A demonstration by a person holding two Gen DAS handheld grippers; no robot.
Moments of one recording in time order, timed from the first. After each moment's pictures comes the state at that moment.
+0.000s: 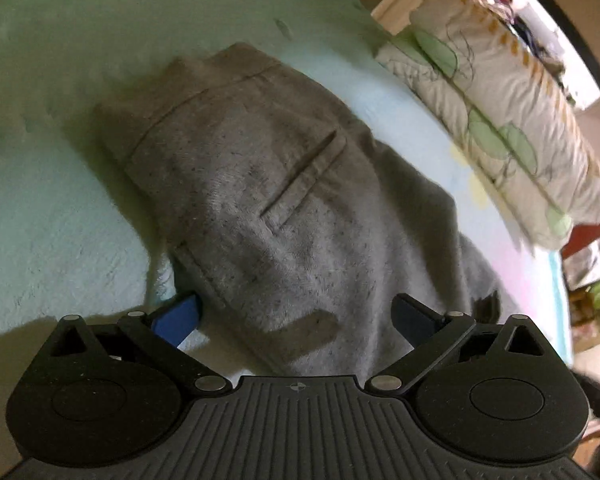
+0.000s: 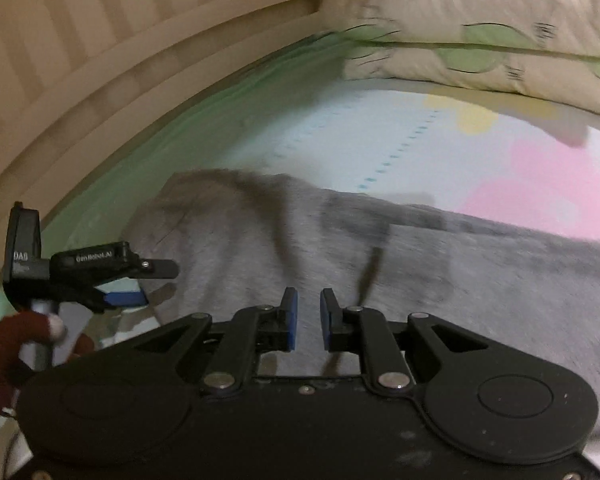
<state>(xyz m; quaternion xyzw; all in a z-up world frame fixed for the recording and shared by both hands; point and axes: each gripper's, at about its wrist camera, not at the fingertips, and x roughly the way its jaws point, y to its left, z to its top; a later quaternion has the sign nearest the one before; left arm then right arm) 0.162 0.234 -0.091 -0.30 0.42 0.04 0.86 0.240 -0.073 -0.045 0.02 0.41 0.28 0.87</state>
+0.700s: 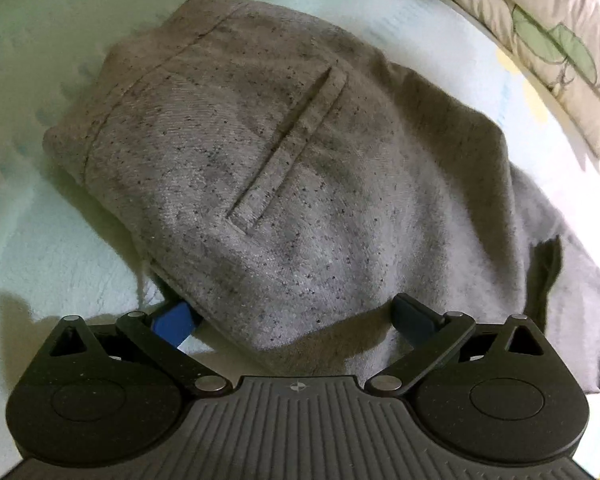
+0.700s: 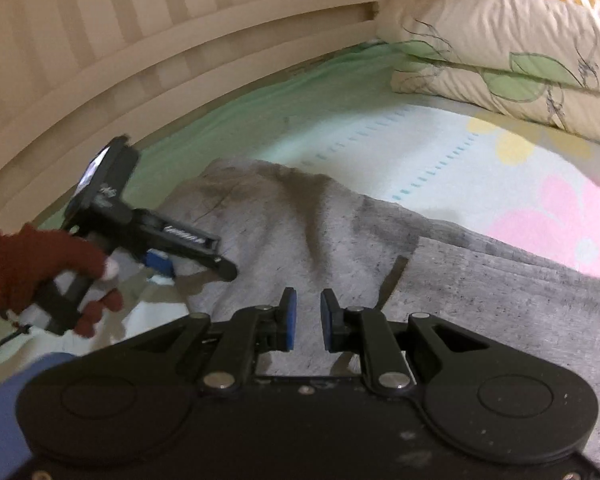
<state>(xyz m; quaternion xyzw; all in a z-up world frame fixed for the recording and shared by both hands) 0.220 0.206 -0.089 -0.21 0.56 0.06 0.80 0.212 -0.085 -0.030 0.00 0.38 0.34 0.86</state>
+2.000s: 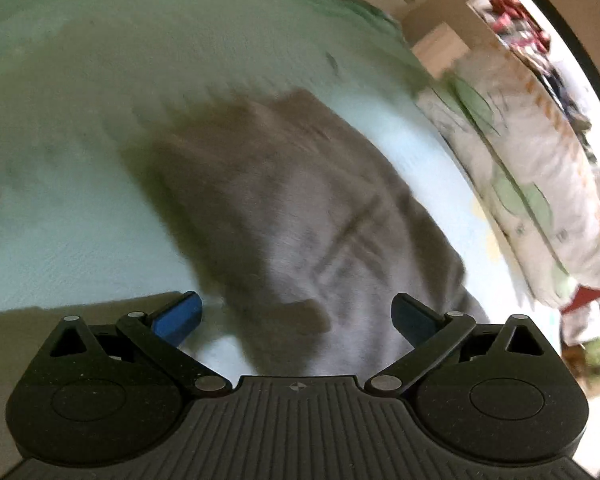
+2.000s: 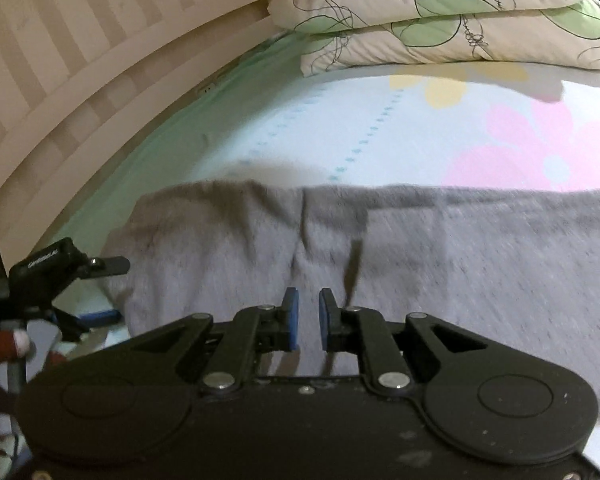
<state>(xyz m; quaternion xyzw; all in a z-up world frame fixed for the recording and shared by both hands) 0.141 0.280 -0.081 -0.37 0.39 0.10 0.84 0.219 -0.093 -0.056 0.09 0.41 0.23 0.88</state>
